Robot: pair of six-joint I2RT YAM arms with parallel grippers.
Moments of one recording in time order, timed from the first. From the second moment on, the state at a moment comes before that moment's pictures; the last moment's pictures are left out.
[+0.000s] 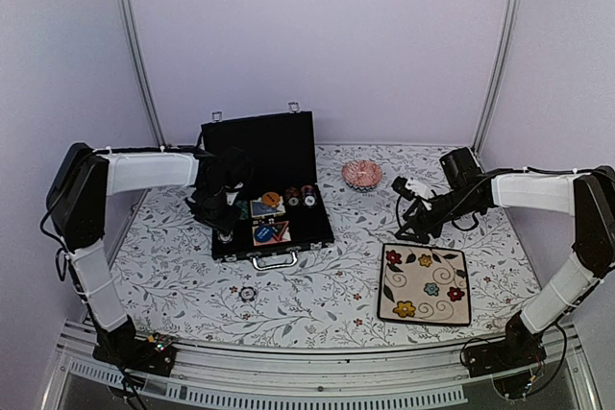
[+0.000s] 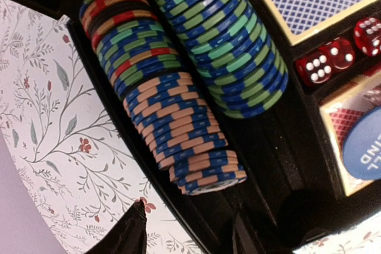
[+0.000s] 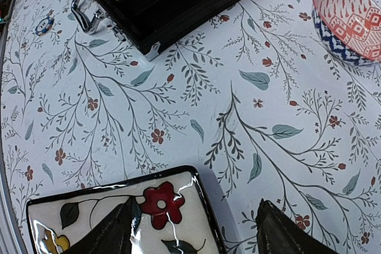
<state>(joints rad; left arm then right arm) -0.57 1.86 1.31 -0.86 -0.31 -0.20 0.35 1.57 0.93 -0.37 -0.56 -0.57</state>
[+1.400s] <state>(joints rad) -0.89 1.84 1.15 -0.93 0.10 -0.24 0.35 1.57 0.94 -0.38 -0.56 -0.57</state>
